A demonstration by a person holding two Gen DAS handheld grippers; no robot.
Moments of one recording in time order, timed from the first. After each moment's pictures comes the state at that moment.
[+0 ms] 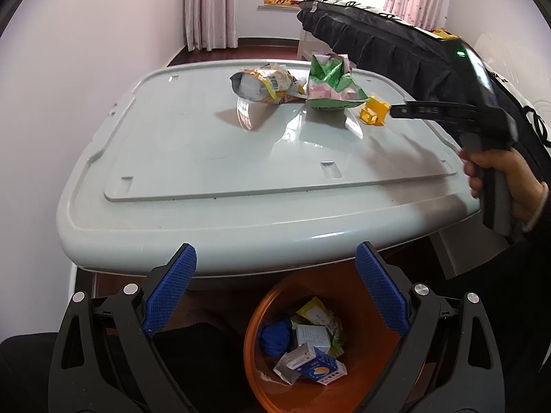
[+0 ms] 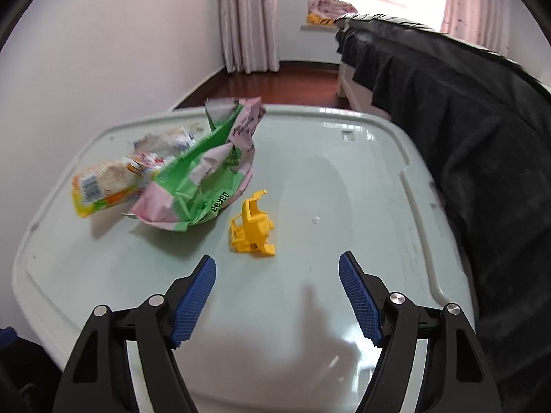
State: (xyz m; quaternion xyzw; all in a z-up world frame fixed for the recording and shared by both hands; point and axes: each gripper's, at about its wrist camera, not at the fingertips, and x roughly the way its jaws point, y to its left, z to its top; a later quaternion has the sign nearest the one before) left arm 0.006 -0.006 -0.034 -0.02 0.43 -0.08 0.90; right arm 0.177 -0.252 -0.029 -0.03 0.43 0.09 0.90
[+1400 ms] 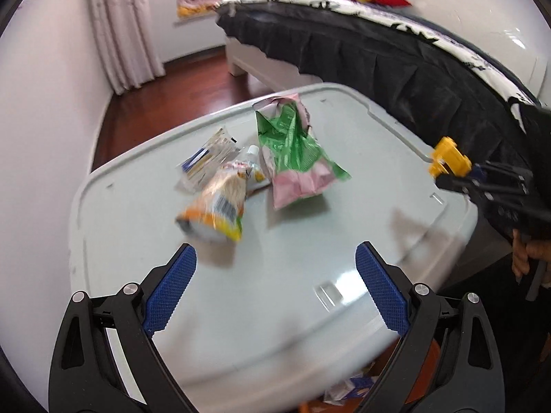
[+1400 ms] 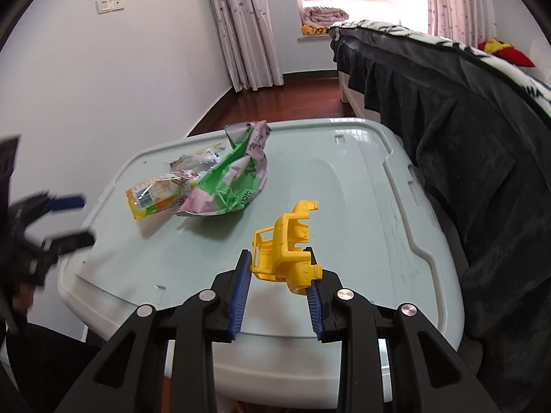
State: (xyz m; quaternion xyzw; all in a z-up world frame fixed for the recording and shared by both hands) left arm 0.160 -0.041 0.031 0.11 0.44 -0.23 0.86; right arm 0.106 -0.285 0.012 0.05 0.40 0.11 0.91
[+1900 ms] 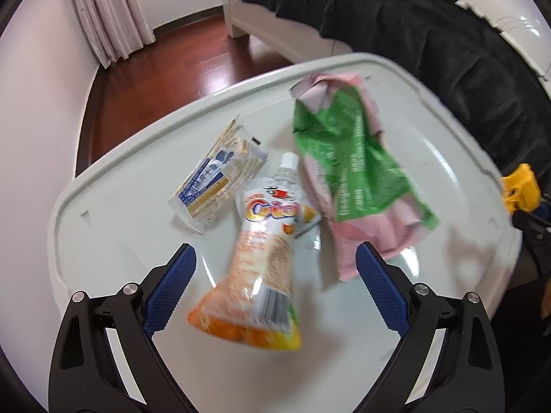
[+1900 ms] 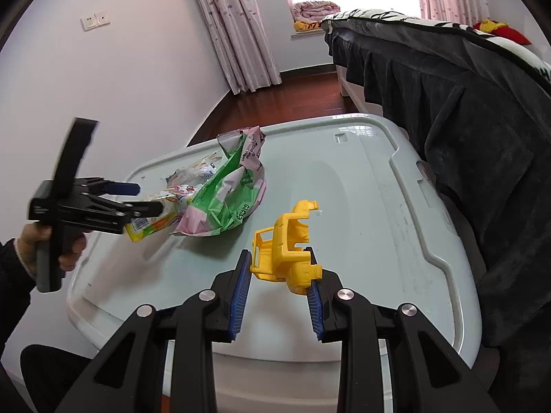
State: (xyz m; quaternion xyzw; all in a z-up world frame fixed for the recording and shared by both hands) left arm 0.269 -0.052 -0.011 0.13 0.51 -0.21 0.82; right arm 0.129 -0.291 0.007 0.10 0.40 0.12 0.90
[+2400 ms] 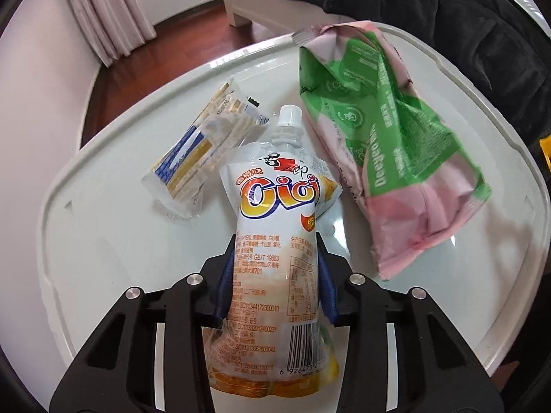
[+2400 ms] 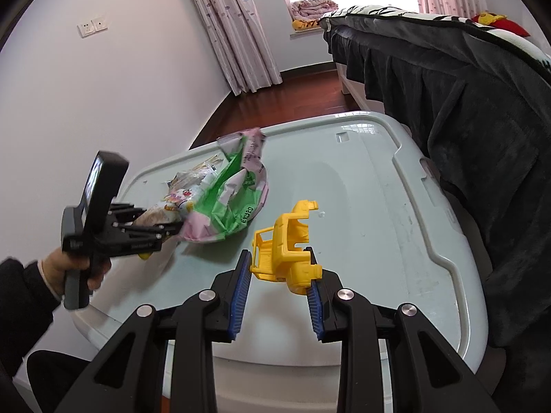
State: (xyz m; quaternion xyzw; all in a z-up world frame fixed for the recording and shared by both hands) left arm 0.260 -0.052 -0.054 0.16 0.51 -0.19 0.82; right arm 0.132 -0.293 0.007 0.11 0.40 0.12 0.90
